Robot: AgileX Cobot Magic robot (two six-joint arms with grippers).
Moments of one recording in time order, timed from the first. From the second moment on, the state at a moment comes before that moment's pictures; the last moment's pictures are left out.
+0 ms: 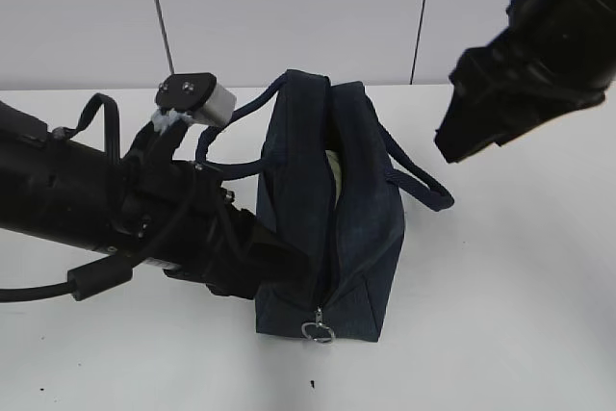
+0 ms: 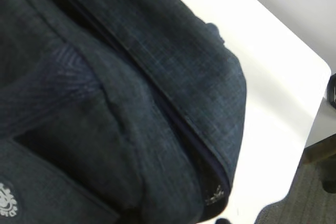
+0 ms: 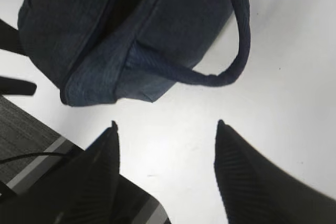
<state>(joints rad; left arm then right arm) -0.57 1.53 -0.77 -1.33 0.58 1.32 0.36 1.40 -1.28 0.24 1.12 -0.20</state>
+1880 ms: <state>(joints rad) -0.57 1.55 -0.77 -1.48 0.54 1.14 0.36 1.08 -0.66 0.76 0.80 -0.79</state>
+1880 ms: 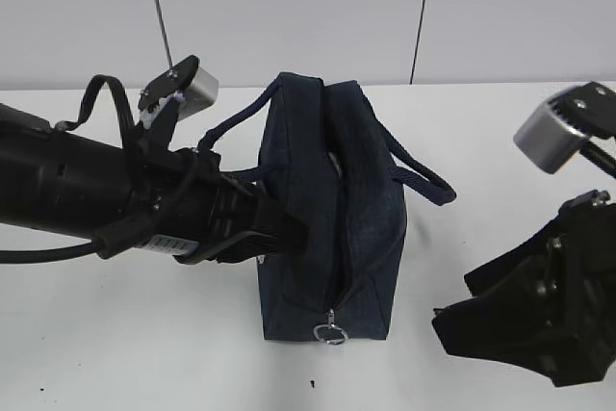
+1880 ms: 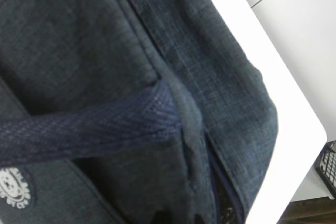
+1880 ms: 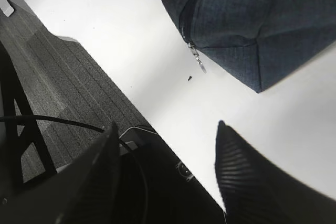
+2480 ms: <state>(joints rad) -0.57 1.55 -0.77 -1.46 0.53 1.14 0.36 1.09 -0.39 1.56 0.61 -1.73</state>
